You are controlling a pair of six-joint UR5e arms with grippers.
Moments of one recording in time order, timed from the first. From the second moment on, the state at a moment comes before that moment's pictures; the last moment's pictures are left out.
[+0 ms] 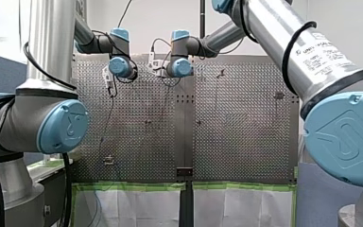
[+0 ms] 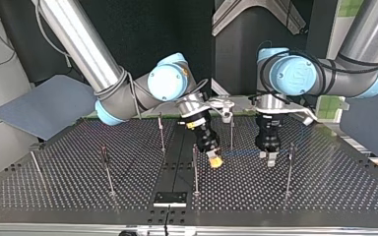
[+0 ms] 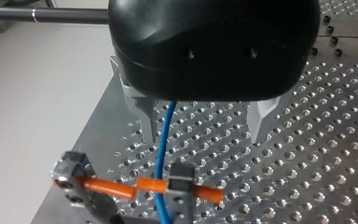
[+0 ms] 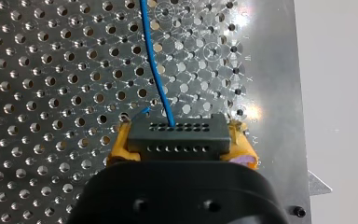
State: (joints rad) left arm -0.08 -1.65 -1.76 -2.76 -1.68 -1.74; right arm 2.42 -0.91 0.95 -0.18 1.58 1.66
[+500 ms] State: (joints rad) left arm -0.08 -1.65 -1.78 -2.78 -1.73 -1.76; right arm 2.42 -0.91 0.95 -0.17 1.58 1.66
